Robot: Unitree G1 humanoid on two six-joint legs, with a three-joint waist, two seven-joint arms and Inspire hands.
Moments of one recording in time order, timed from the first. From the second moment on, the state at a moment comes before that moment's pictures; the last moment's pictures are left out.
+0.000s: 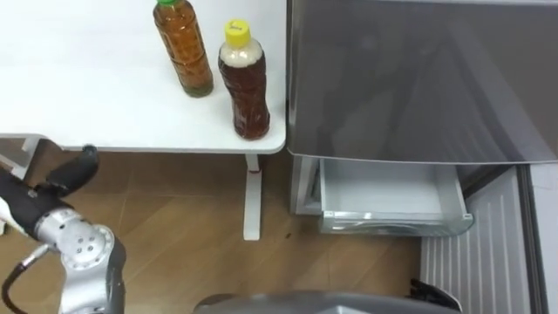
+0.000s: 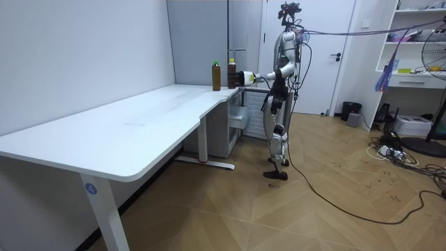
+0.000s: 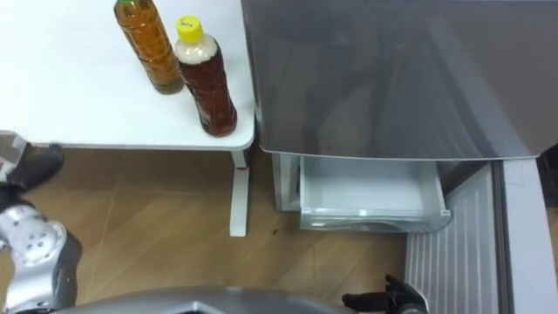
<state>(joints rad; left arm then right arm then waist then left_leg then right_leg) 0.23 0.20 0.23 0.10 -0.04 -0.23 0.69 0.12 -0.22 0.00 1.25 0.13 -0.08 0.08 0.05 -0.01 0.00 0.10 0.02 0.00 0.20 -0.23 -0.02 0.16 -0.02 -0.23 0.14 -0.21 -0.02</state>
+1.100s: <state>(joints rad) 0.17 0.20 0.03 -0.32 -0.09 -0.24 0.16 0.06 -0.23 0.02 1.34 0.19 -0.13 0.16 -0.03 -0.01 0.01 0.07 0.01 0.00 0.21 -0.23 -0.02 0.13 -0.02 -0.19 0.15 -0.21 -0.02</state>
